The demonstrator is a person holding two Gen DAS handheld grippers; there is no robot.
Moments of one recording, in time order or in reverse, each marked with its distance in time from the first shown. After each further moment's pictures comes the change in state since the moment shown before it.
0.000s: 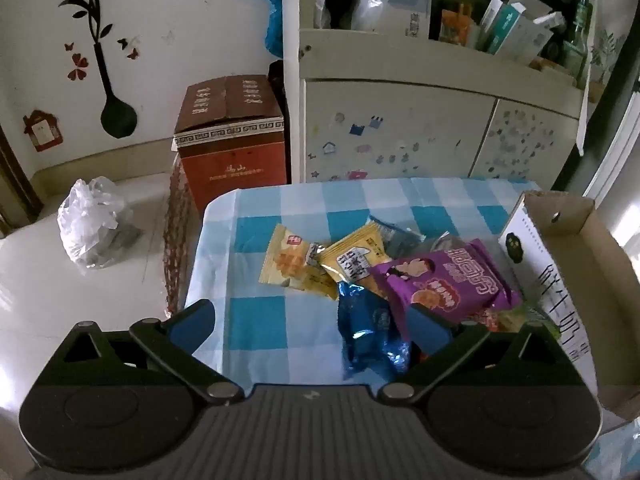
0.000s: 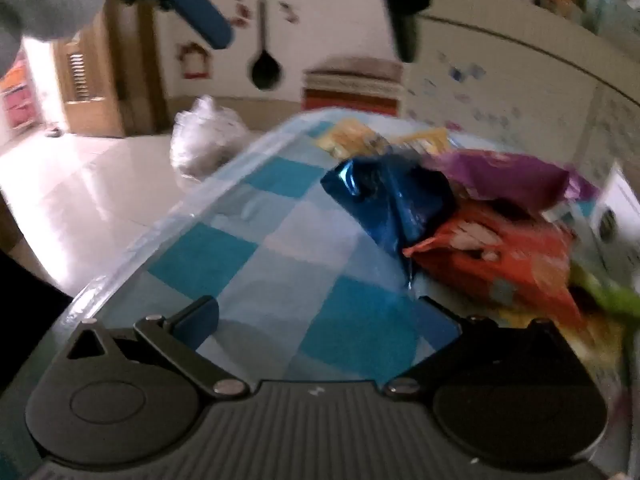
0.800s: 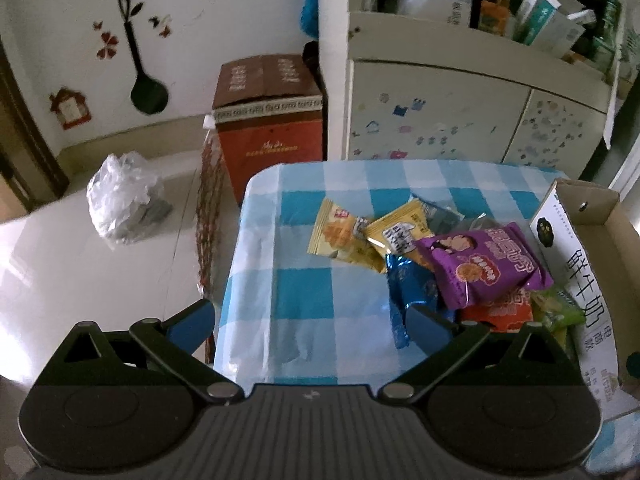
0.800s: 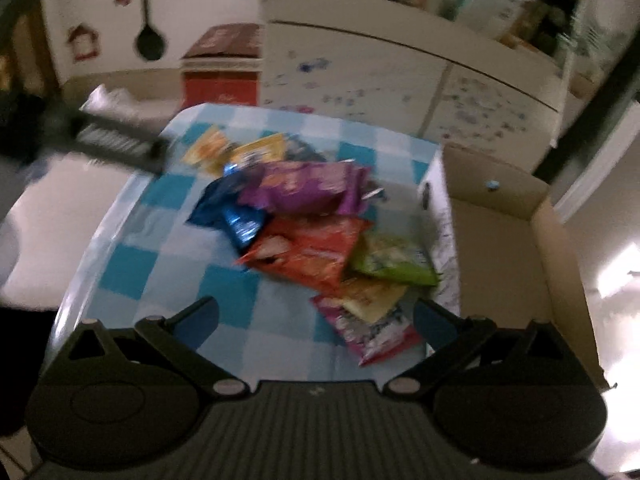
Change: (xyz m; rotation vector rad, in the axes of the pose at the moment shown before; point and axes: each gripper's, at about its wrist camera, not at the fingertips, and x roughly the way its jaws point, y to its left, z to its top) left arm -0.012 0.028 -0.009 -0.042 0.069 0.066; right arm -0.110 -0.050 0.067 0.118 0.204 -0.319
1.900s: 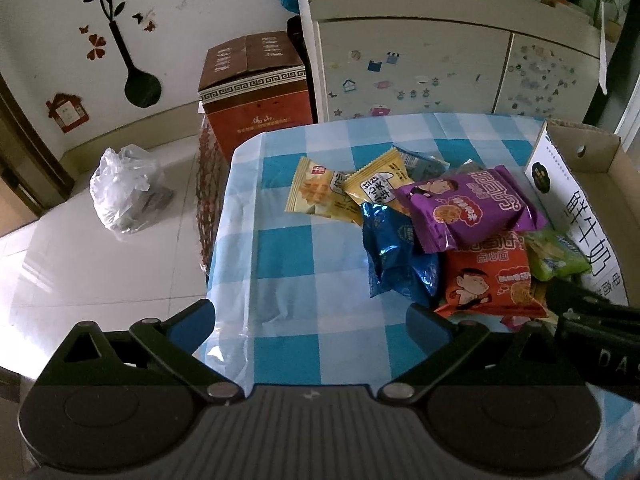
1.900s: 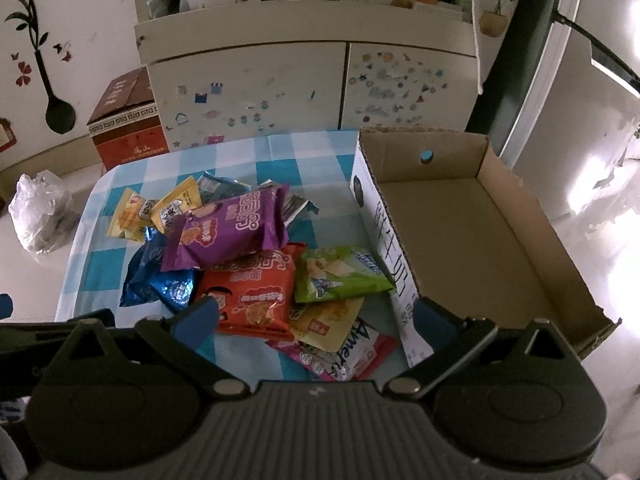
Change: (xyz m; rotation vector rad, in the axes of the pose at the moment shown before) left arm 0.004 -0.039 -0.025 0.088 0.057 0.059; right arm 0.019 -0.029 0.014 0.317 0.002 -0.085
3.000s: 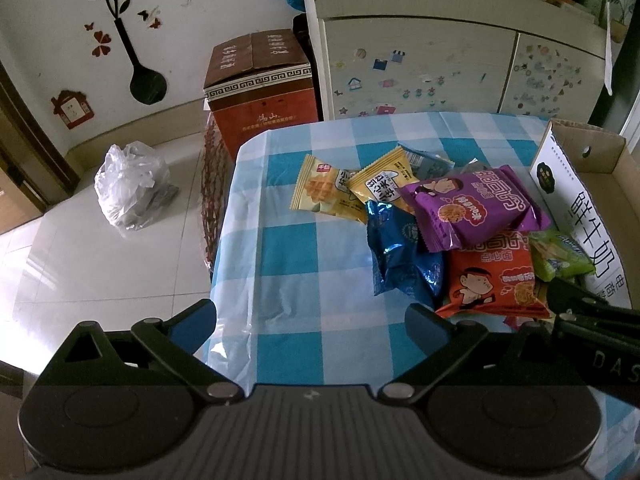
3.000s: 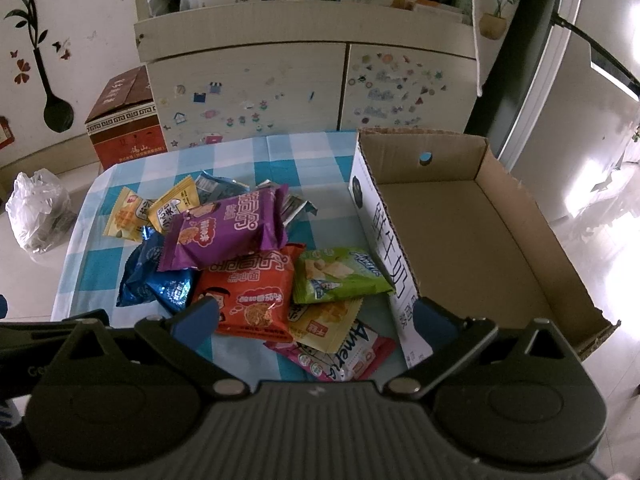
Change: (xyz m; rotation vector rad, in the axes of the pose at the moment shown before) left arm -0.002 0.001 -0.001 -0.005 0.004 0.014; right arm 0.002 0.001 -0.002 -0.002 0.000 -0.008
